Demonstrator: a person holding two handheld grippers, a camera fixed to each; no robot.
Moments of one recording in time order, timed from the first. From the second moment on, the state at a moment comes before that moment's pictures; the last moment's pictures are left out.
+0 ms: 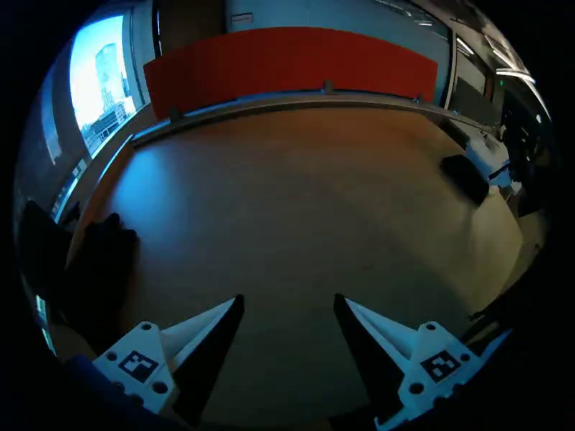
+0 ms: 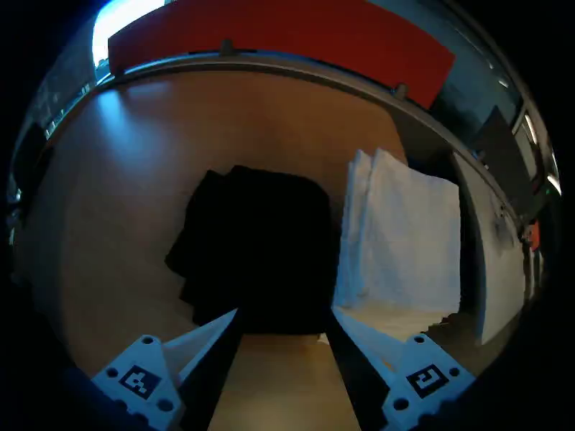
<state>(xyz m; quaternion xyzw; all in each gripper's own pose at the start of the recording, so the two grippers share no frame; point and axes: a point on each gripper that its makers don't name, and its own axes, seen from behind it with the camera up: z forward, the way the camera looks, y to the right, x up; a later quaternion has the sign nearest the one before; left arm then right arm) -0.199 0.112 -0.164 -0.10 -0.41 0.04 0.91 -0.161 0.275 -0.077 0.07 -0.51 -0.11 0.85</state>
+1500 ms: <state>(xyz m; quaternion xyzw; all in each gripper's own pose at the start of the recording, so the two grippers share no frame) -0.202 0.098 -0.170 -0.09 -0.42 0.05 0.90 -0.195 0.221 -0.063 0.09 -0.50 -0.07 0.86</state>
